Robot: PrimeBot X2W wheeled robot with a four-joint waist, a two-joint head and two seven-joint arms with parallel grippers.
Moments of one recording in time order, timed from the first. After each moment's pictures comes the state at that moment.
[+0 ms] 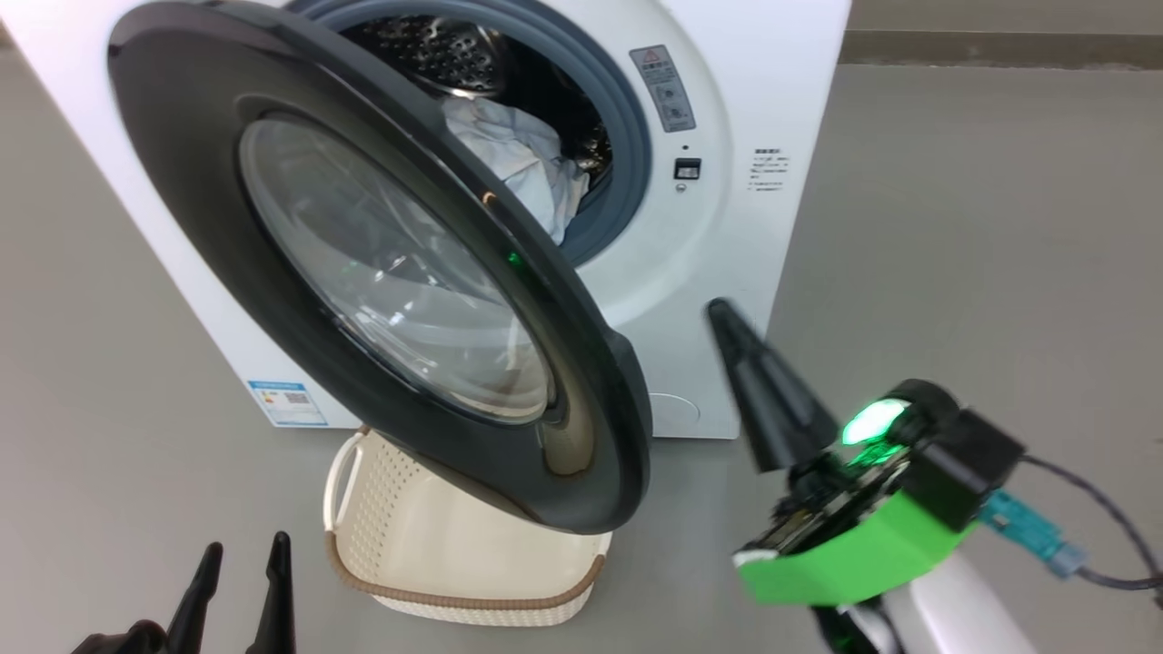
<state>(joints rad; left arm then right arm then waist) 0.09 0.15 -0.06 0.13 -0.47 -0.13 -0.25 -0.25 -0.08 0.35 -0.09 0.38 0.13 -0.26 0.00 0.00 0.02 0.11</state>
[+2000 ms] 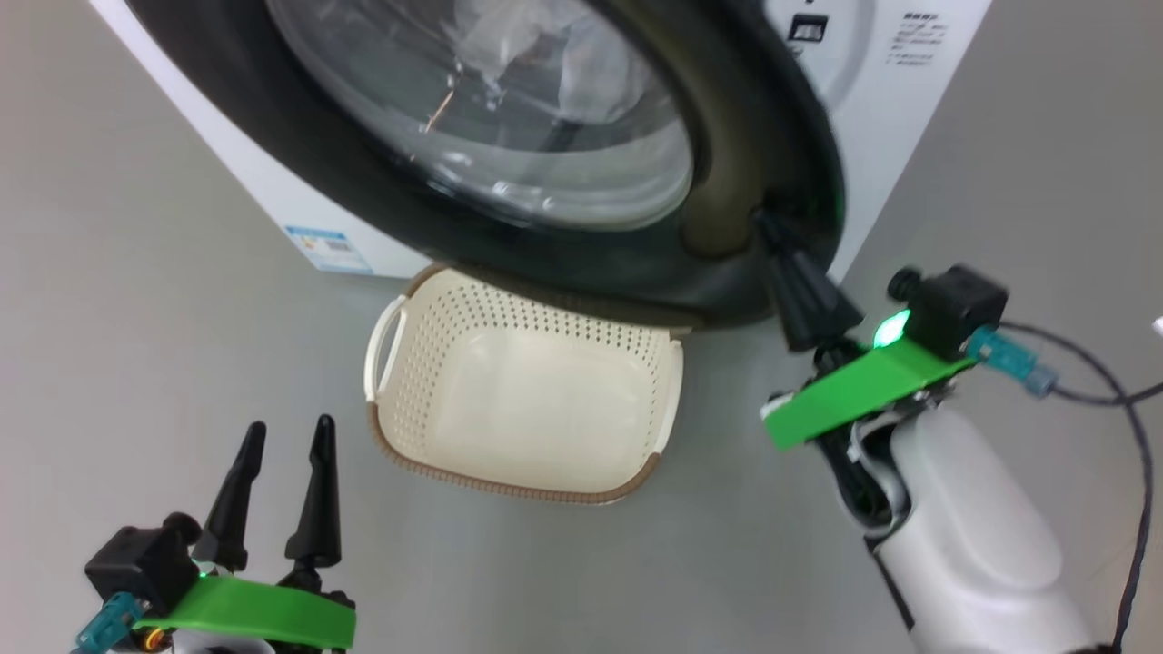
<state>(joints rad) -0.09 0.11 -0.12 0.11 -0.48 -0.13 -0.25 -0.53 -0.07 0.25 0.36 0.41 0.13 -0.26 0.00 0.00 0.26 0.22</state>
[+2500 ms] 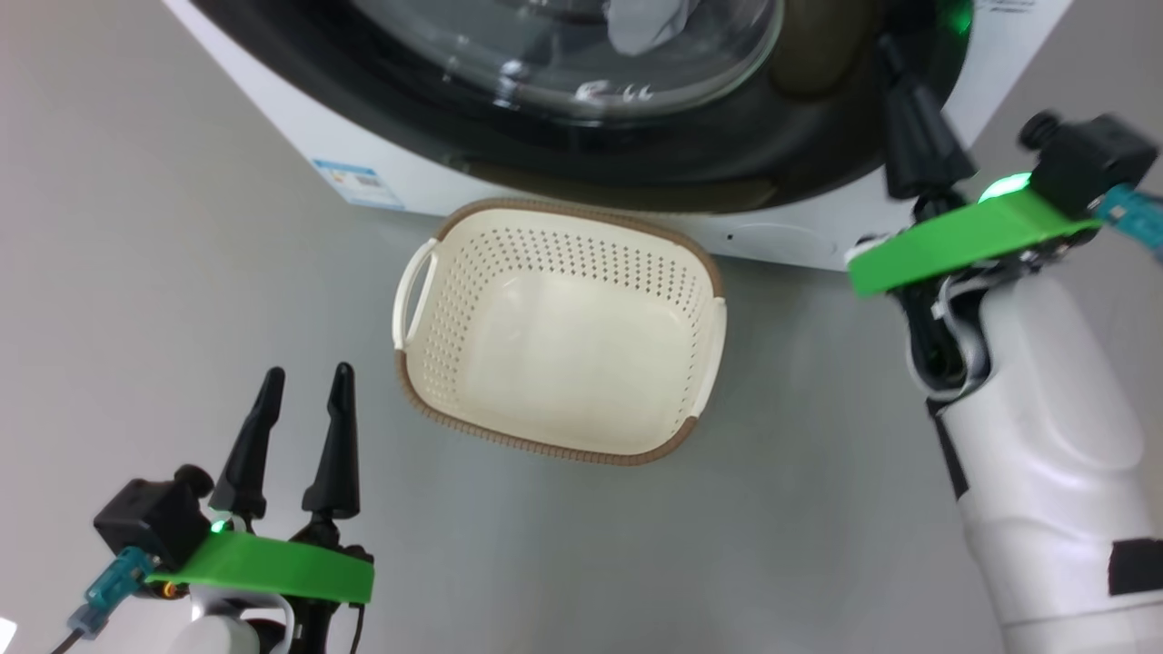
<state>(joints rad) -0.17 0.10 -0.15 0.10 -0.50 -0.13 -0.26 -0.75 -0.08 0.07 0.44 0.38 0.13 -0.26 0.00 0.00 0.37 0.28</state>
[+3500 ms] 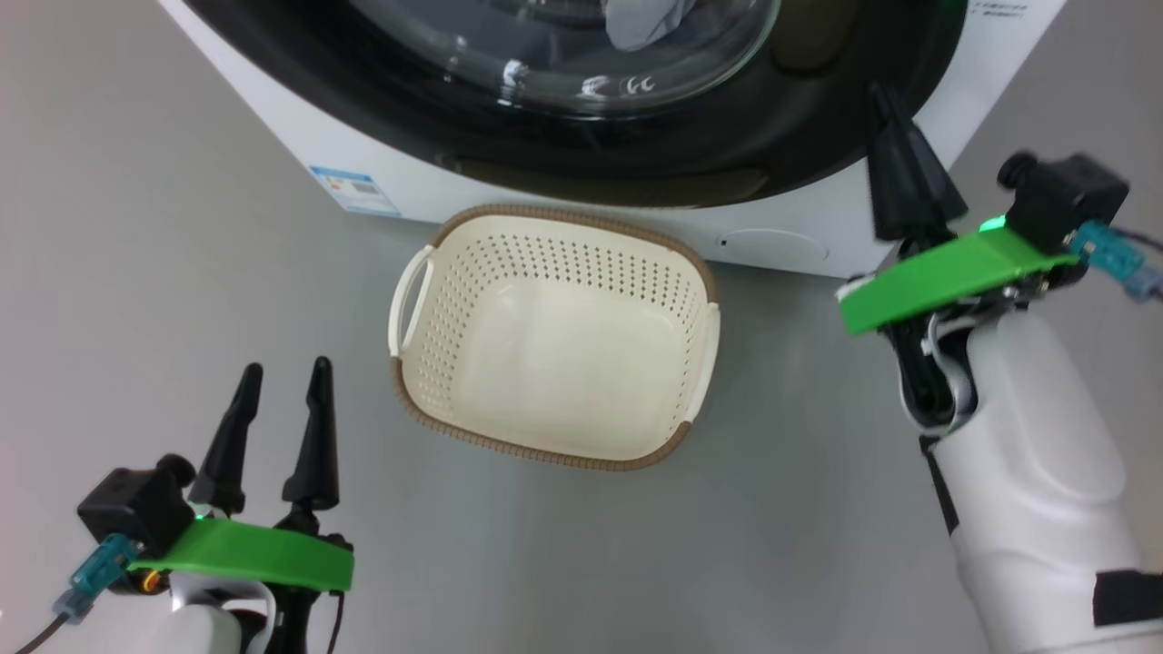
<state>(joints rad) -0.21 0.11 -0.13 0.16 -0.50 -0.13 -0.26 -0.71 -0.07 0.05 0.47 0.34 0.14 -0.26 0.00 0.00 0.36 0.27</state>
